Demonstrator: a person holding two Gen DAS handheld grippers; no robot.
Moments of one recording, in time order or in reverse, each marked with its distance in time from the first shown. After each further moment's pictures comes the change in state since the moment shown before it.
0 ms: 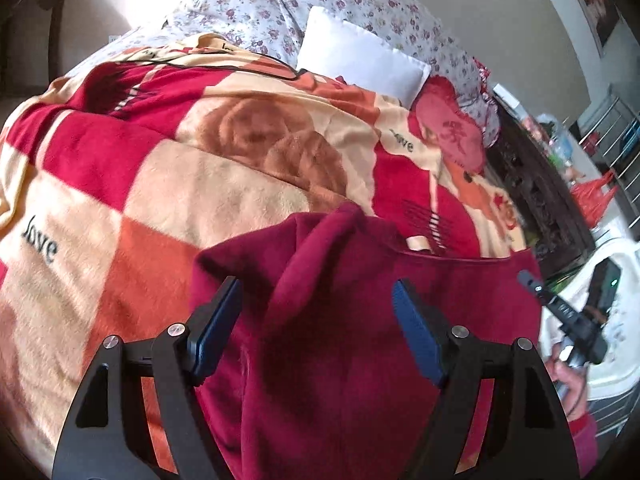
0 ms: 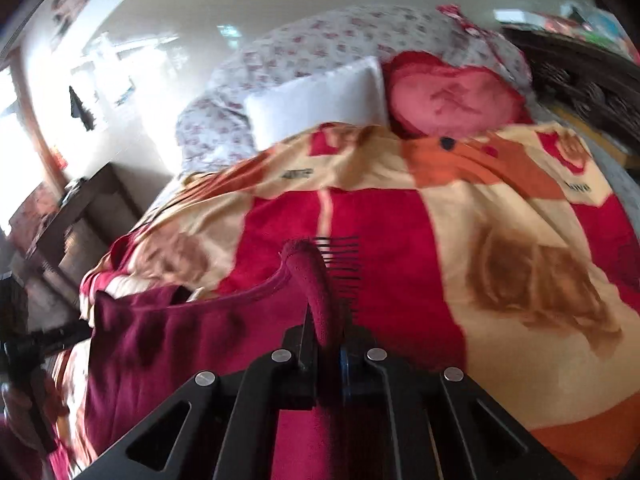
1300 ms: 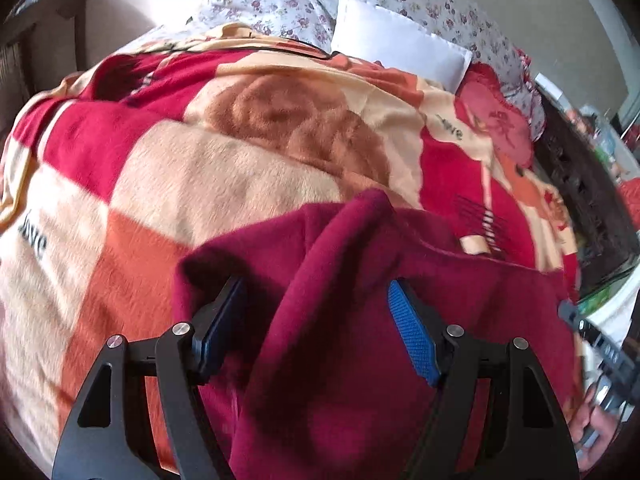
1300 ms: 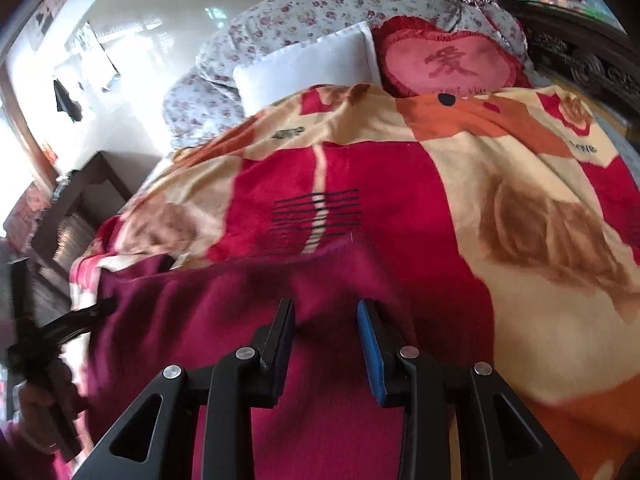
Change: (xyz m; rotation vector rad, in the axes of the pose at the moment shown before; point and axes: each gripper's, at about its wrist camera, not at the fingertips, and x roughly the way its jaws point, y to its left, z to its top) left arm 0.033 -0.004 -0.007 -0.035 0.011 0.142; right arm 0.010 0.008 -0.024 0.020 0.087 0.029
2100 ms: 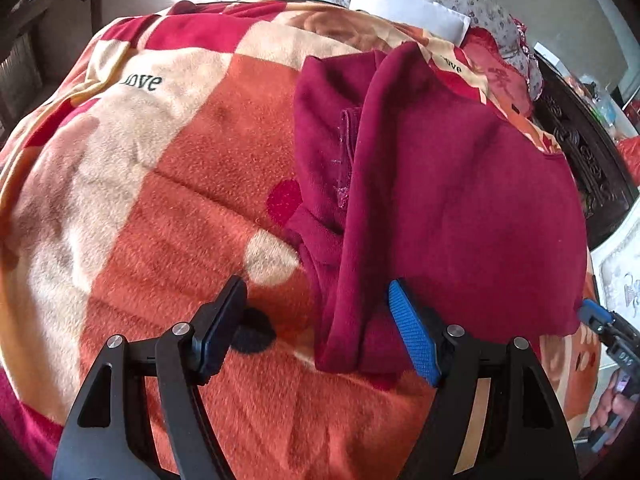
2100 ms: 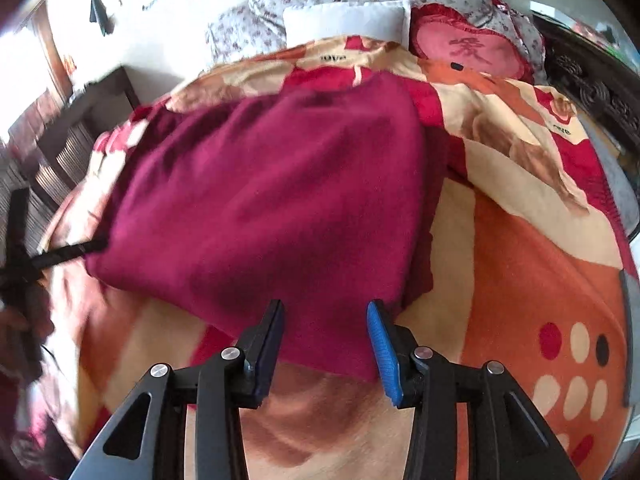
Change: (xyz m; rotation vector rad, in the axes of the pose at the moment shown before) left arm -0.064 0.039 -0.121 0.032 0.081 0.061; right arm -0.075 0.034 -0.124 -0.193 0.145 -0.083
